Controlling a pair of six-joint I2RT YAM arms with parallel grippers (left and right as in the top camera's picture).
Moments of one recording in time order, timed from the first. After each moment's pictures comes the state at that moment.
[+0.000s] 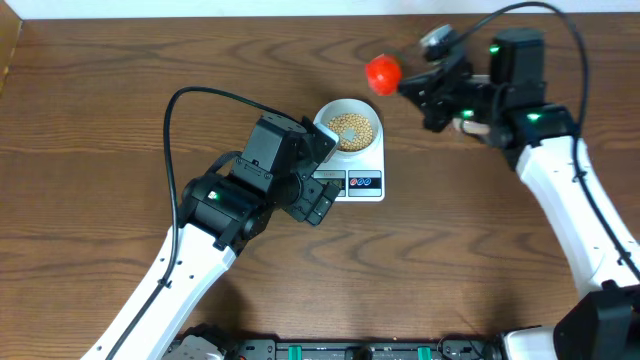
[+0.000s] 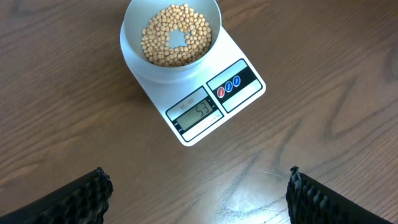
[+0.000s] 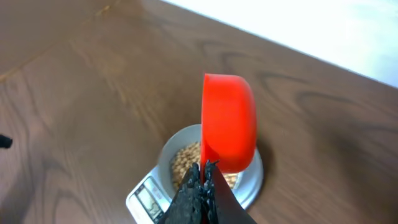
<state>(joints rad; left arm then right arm) -0.53 1.25 1.19 -0.89 0.08 0.12 0.19 1.58 1.31 -0.39 -0.67 -0.21</state>
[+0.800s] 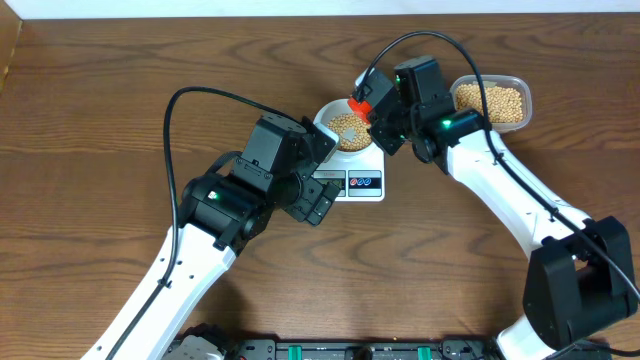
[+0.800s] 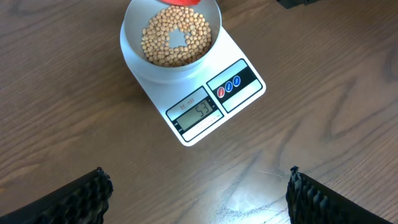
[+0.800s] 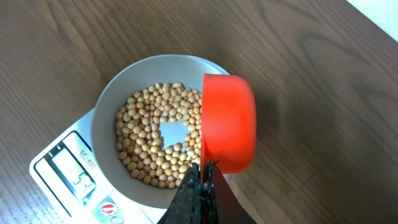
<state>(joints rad) -0.53 1.25 1.19 -0.89 0.08 0.12 0.42 1.76 1.31 -0.40 -0.20 -0.38</state>
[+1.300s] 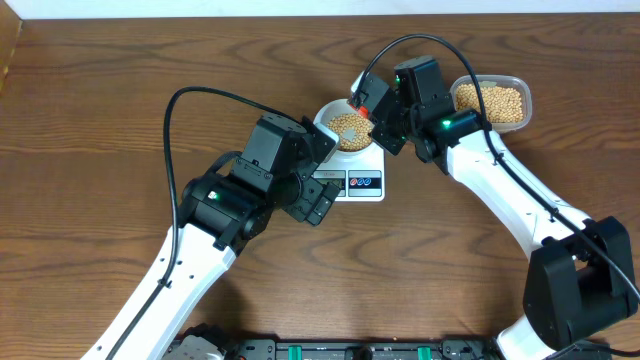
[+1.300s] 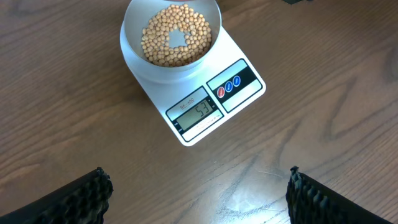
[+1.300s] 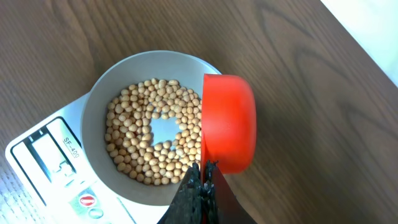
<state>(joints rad) -0.53 1.25 1.19 -0.89 0.08 0.12 0.43 1.76 1.31 -0.40 -0.19 -0.52</state>
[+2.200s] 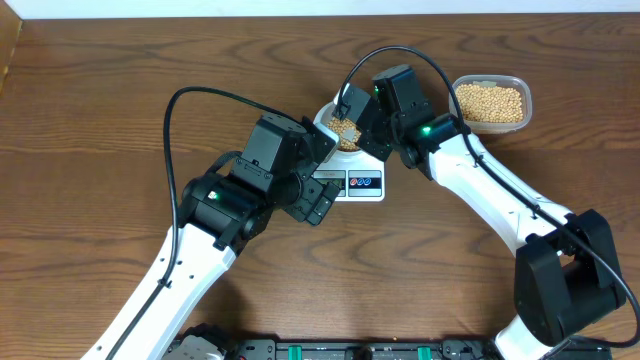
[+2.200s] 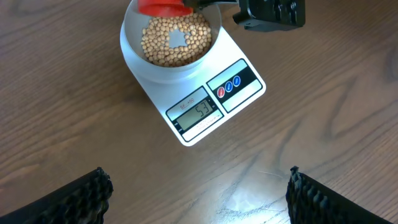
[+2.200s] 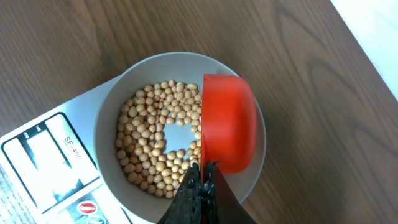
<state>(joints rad) -0.53 1.25 1.19 -0.89 0.08 0.12 0.49 1.80 1.31 -0.38 -0.11 -0.57</state>
